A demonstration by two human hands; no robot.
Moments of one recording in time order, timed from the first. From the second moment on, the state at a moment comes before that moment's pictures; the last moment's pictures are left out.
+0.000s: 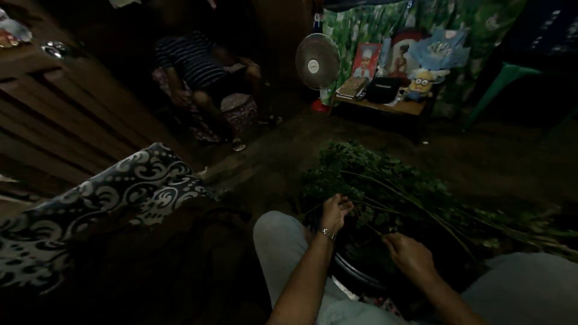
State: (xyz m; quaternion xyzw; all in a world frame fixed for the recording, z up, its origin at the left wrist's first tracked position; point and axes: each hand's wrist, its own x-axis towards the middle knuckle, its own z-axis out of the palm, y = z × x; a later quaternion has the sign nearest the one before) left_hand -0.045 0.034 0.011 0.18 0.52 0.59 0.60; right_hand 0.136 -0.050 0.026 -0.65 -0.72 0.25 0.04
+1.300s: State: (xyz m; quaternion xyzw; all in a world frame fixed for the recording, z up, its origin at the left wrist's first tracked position) left_hand -0.035 0.019 0.010 0.20 0.41 0.61 0.65; right_hand 0.126 -0.042 0.003 -0.57 -0.59 0.54 0.20
